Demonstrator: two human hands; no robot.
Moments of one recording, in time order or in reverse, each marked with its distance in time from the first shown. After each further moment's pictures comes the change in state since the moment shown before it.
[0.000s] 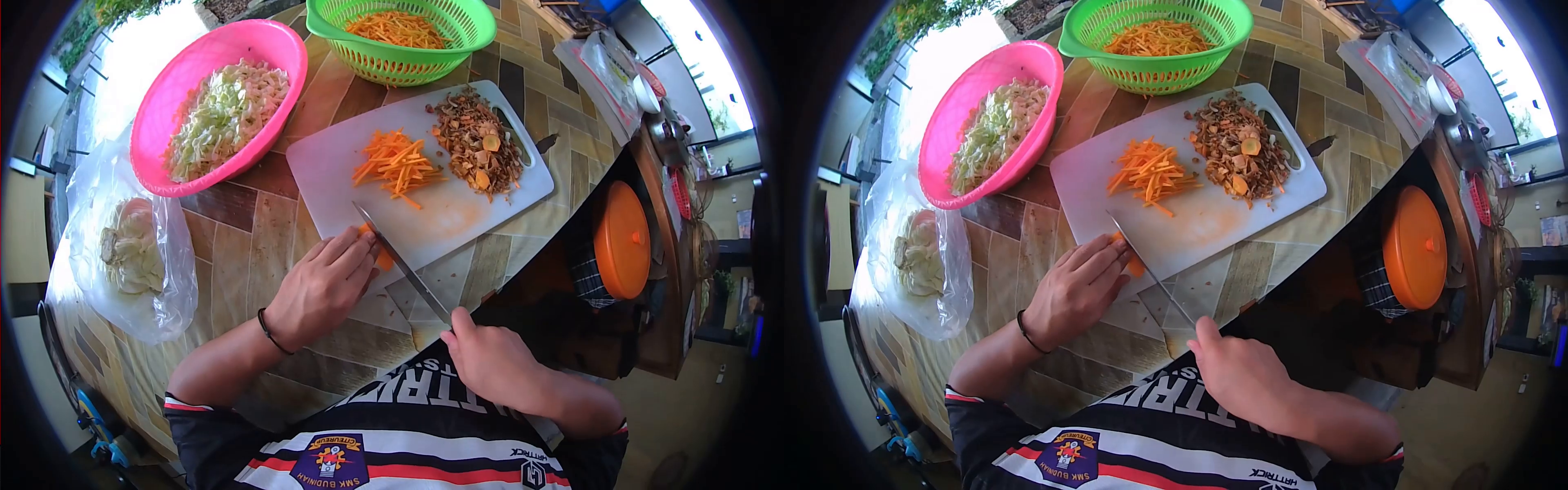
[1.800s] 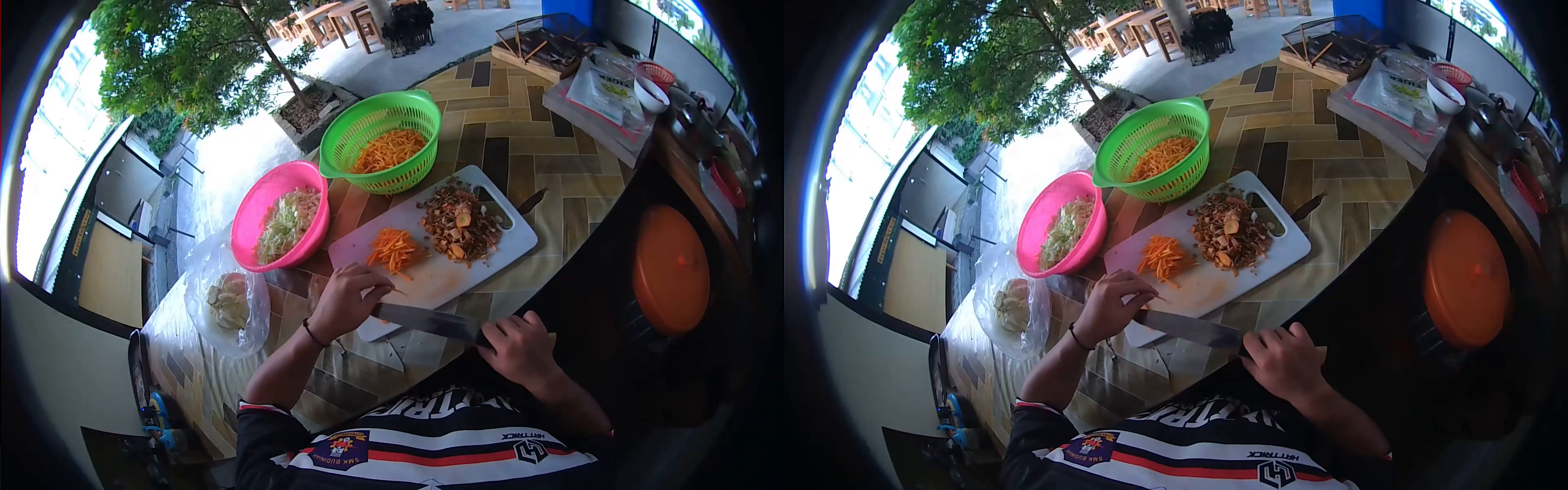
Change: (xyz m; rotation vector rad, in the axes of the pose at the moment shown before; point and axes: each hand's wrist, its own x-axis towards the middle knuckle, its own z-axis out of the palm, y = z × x) left_hand 0.065 0.006 -0.017 -0.125 -0.044 -0.301; right_hand 0.013 0.126 0.008 -0.247 0.794 -0.439
